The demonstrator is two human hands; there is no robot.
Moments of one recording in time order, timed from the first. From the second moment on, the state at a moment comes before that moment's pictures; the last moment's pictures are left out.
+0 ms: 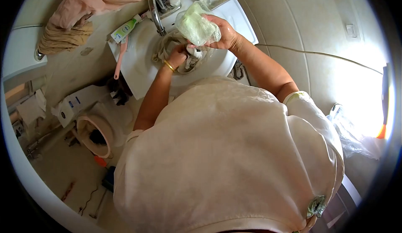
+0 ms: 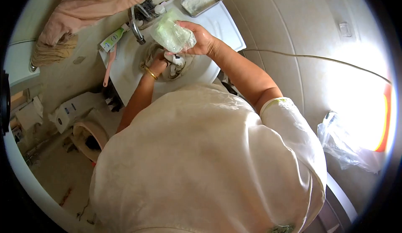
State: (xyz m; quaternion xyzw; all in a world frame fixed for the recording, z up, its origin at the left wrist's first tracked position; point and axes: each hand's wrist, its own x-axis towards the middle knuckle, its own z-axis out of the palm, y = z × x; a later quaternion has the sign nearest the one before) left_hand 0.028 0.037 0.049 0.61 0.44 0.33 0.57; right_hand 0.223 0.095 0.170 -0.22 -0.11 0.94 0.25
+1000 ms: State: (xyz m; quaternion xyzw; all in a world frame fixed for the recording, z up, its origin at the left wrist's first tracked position) left_hand 0.060 0.044 0.053 -0.04 0.13 0.49 0.86; right_hand 0.228 0.063 0.172 -0.53 -0.62 0.55 0.18
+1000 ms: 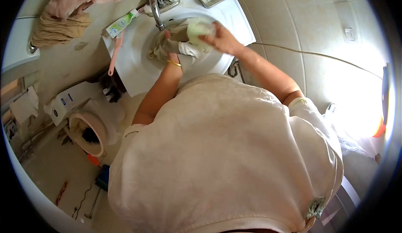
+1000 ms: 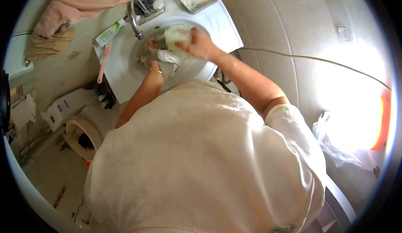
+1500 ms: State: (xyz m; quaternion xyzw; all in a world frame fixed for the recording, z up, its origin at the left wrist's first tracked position) left_hand 0.065 0.047 0.062 -0.01 -0.02 0.52 0.85; right_hand 0.186 0.026 0.148 -0.49 -0.84 0.19 0.17
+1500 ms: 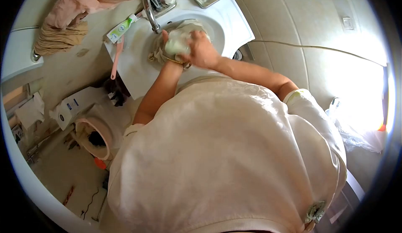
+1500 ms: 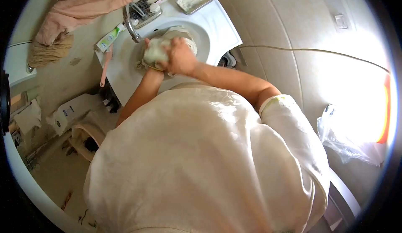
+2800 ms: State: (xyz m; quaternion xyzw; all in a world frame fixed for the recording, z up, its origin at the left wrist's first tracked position) left_hand 0.054 0.048 0.037 -0.08 -0.02 0.50 0.86; right_hand 0.193 0.043 0.096 -0.61 -0.75 0.20 0.18
